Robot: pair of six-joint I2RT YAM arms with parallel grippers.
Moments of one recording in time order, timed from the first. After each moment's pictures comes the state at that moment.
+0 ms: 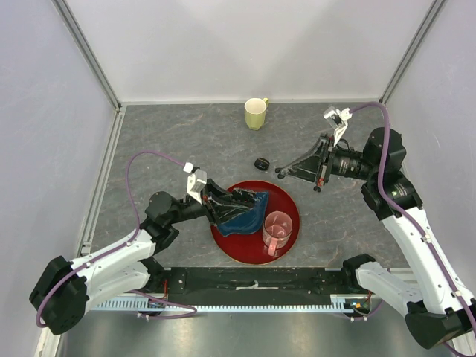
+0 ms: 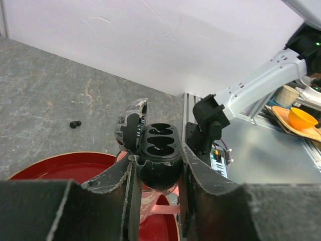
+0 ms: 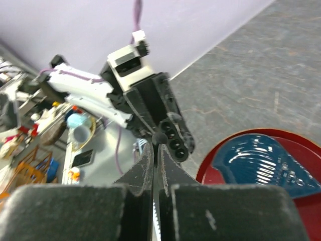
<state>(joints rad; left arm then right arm) -0.72 0.92 0.35 0.84 0.64 -0.46 0.32 0.93 1.11 -0.25 -0.96 0.54</state>
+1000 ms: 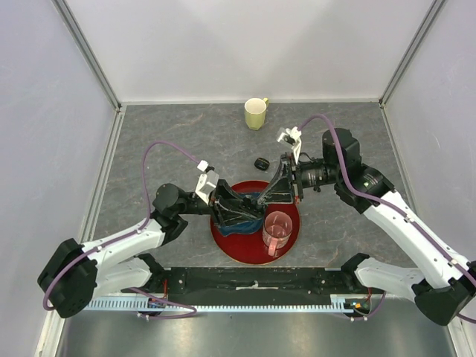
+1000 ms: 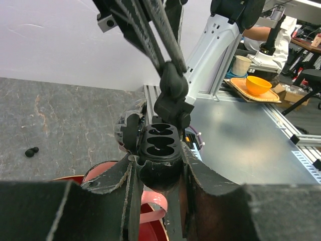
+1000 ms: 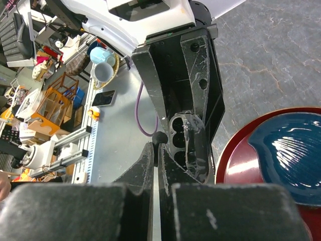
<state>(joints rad) -0.75 1.07 0.46 0.97 0.90 -0.46 0.61 1.07 1.16 -0.38 -1.02 0.37</state>
